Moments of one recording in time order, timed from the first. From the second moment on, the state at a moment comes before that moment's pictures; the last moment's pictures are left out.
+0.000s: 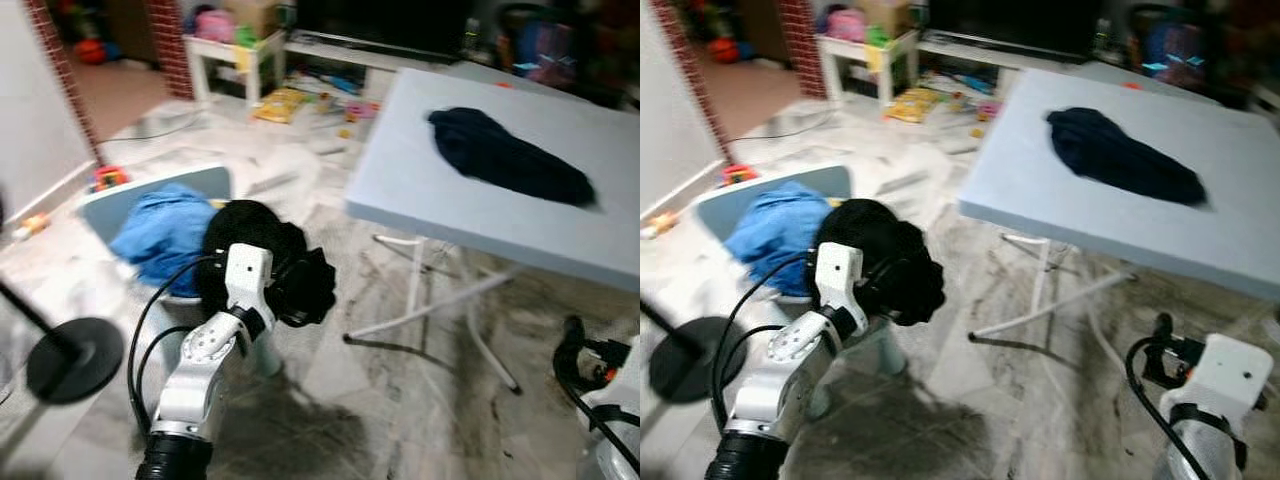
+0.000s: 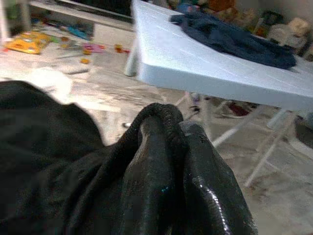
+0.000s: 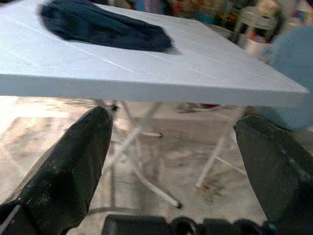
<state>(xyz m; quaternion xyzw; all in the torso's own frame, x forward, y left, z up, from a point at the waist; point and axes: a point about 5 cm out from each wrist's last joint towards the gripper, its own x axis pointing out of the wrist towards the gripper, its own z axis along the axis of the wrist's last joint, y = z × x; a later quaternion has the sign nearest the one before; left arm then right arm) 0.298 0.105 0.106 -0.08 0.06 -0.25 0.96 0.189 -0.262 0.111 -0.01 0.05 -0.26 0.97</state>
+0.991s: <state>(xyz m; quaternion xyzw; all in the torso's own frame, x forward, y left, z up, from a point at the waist) 0.299 0.110 0.097 -0.09 0.10 -0.24 0.96 0.189 -0.256 0.111 -0.01 0.05 -0.24 0.97</state>
